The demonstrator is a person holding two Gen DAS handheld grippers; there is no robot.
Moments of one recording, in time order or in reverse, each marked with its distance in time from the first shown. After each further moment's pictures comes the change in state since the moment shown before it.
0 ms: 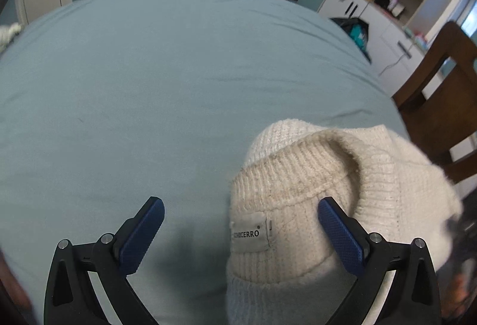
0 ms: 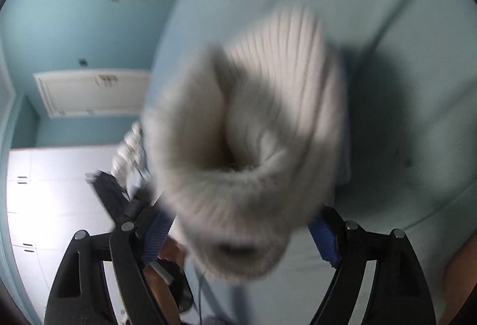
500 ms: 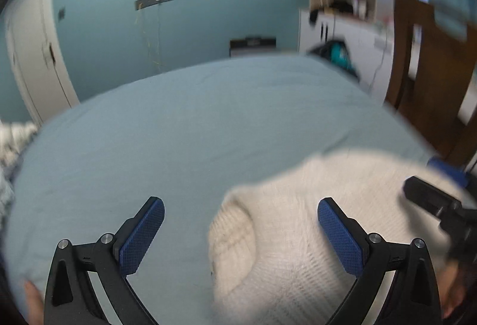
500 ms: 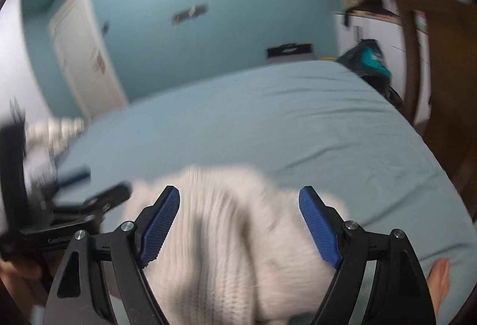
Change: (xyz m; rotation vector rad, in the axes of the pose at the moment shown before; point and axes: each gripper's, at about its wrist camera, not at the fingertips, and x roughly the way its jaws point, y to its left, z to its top) left arm -0.034 -0.084 -0.022 0.303 -0.290 0.208; right arm 0.029 0.123 -0.001 -0.746 -0.524 -0.497
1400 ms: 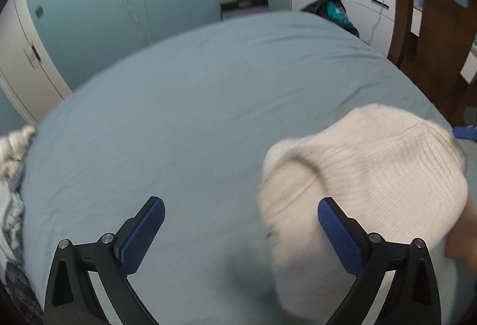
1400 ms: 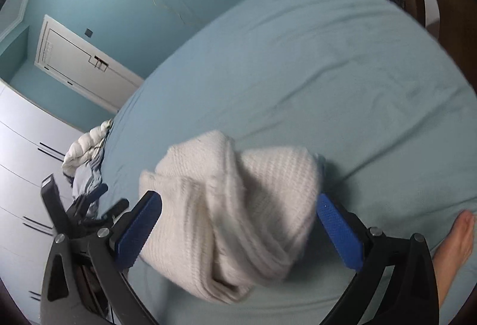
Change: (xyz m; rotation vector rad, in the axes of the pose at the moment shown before) left arm 0.004 0.065 0.009 0.022 0.189 -0.099; right arm 0.011 -0.170 0.030 0.366 0.370 0.285
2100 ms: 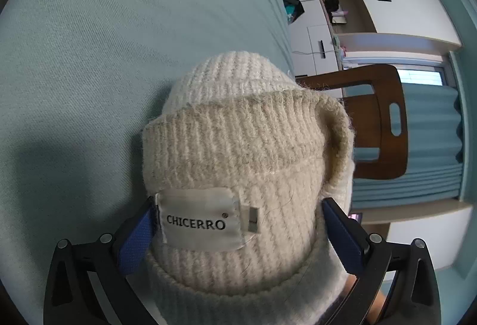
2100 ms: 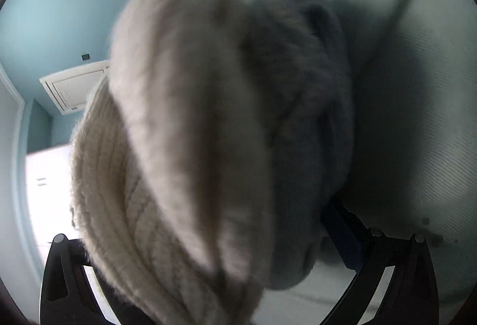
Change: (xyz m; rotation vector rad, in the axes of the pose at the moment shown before) left arm 0.159 0.040 -0.059 -0.614 0.299 -1.013; right arm 0.085 -0.085 -0.075 0.370 0.347 0.368
